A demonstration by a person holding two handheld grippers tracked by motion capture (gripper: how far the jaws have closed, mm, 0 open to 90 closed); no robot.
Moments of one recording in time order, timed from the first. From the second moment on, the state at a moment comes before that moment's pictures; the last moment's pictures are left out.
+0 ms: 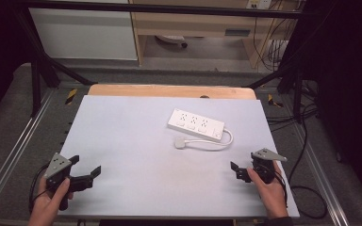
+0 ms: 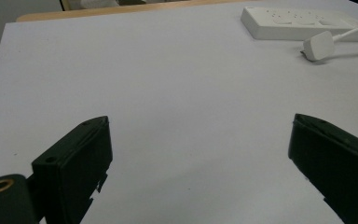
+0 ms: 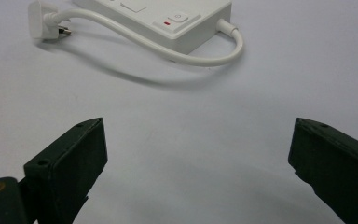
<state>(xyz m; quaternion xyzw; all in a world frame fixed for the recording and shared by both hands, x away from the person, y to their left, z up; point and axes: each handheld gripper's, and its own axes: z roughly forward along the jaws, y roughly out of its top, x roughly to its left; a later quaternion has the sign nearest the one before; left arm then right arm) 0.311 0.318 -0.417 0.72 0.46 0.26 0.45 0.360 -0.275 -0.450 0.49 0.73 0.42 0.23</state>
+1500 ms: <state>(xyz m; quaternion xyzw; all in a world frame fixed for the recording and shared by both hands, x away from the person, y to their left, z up) 0.312 0.317 -0.419 0.72 0.46 0.25 0.45 0.378 -0.262 -0.389 0.47 0.70 0.47 0.24</state>
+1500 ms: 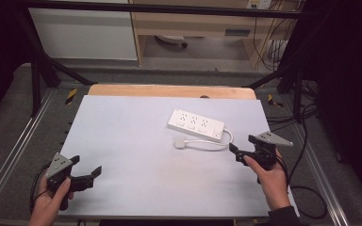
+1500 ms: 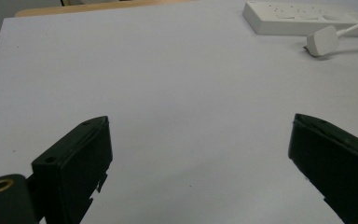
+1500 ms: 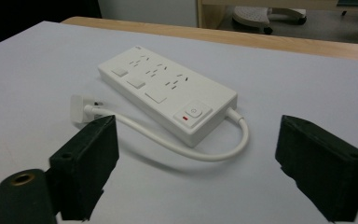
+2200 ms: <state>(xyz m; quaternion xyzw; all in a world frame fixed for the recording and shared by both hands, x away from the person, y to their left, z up) 0.313 0.317 -0.420 0.72 0.47 0.25 0.45 0.415 -0.249 -0.351 0.44 0.72 0.47 0.27</state>
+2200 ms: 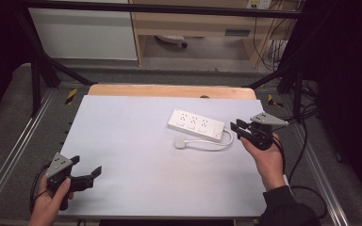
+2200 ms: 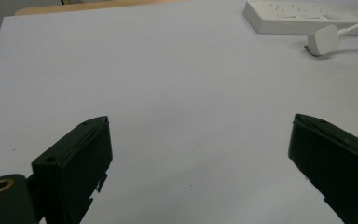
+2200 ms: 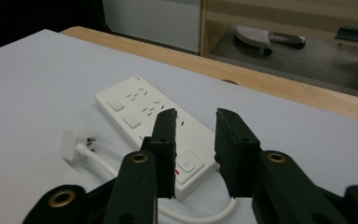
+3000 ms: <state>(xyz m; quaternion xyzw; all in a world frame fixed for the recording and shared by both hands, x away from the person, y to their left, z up) 0.313 0.317 -0.420 0.72 0.46 0.25 0.45 0.441 -0.244 -0.350 0.44 0.71 0.48 0.27</state>
